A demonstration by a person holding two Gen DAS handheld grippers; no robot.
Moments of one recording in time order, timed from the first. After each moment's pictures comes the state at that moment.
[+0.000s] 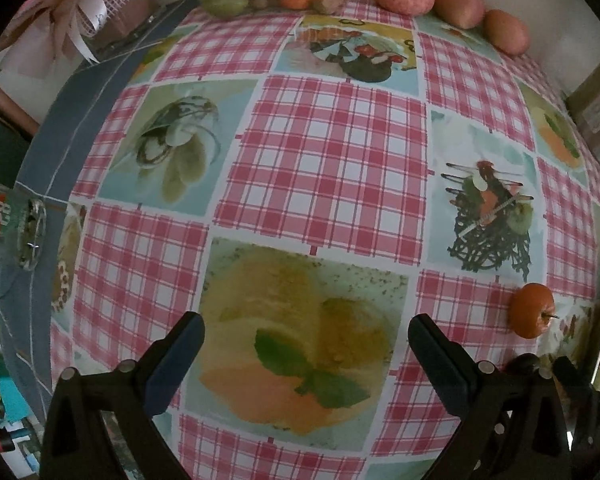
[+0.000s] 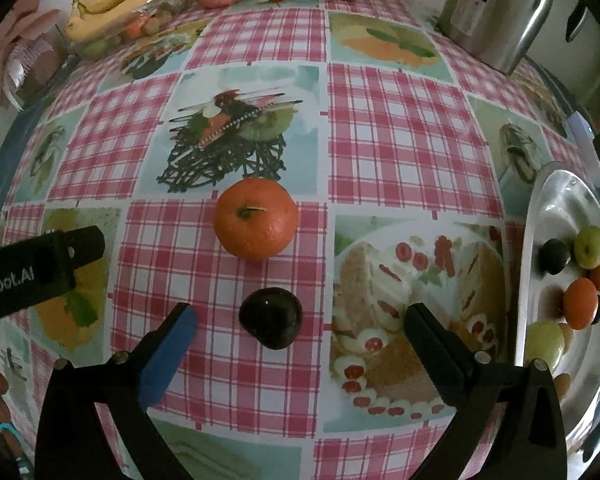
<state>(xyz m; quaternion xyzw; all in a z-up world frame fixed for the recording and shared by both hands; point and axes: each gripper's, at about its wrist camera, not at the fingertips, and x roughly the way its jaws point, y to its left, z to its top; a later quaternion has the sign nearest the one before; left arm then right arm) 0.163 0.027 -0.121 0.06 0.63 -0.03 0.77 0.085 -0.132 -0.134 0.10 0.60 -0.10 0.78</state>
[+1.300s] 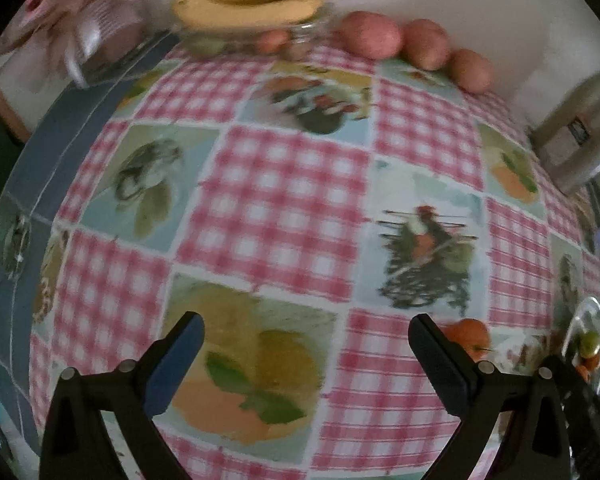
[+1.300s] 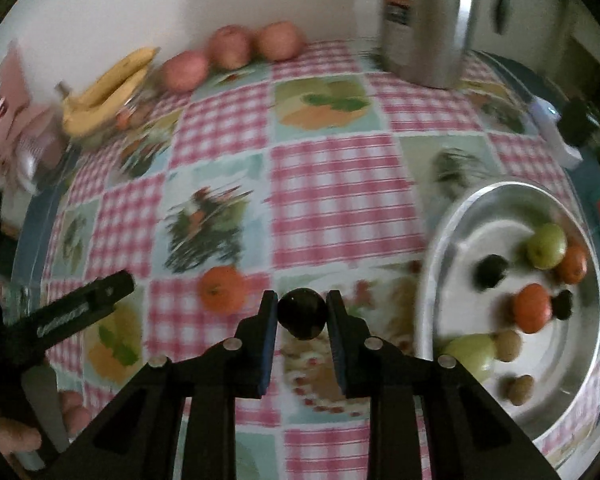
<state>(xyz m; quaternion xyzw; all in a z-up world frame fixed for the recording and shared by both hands) 0.158 -0.015 -0.084 0.02 0.58 -0.07 0.81 0.064 -0.202 -0.067 0.19 0.53 -0.13 0.81</state>
